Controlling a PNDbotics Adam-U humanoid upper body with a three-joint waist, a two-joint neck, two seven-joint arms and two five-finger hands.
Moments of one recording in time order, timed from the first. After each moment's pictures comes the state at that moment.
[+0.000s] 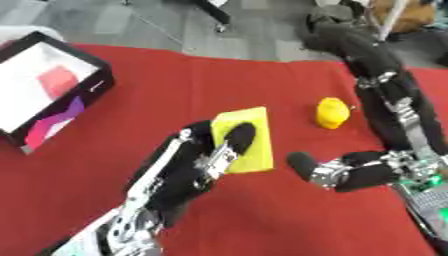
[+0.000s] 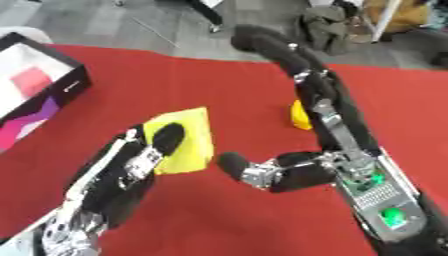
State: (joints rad) left arm -0.53 0.49 -0.70 -1.99 0.60 0.17 0.55; right arm -0.48 -0.44 0.28 -1.98 0.34 -0.68 -0.19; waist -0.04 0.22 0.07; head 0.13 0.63
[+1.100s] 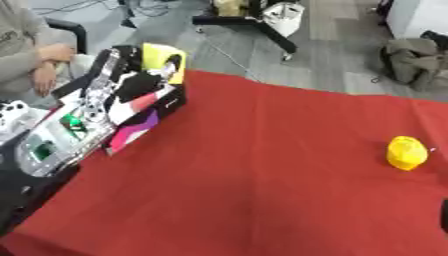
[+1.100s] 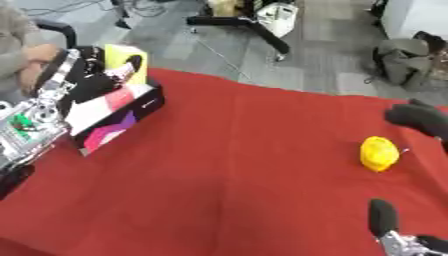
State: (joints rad) left arm -0.51 0.87 -0.25 -1.69 0.33 0.55 0.55; right arm -0.36 -0.44 0.29 -1.98 0.40 -0.66 -0.16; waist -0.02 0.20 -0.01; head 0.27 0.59
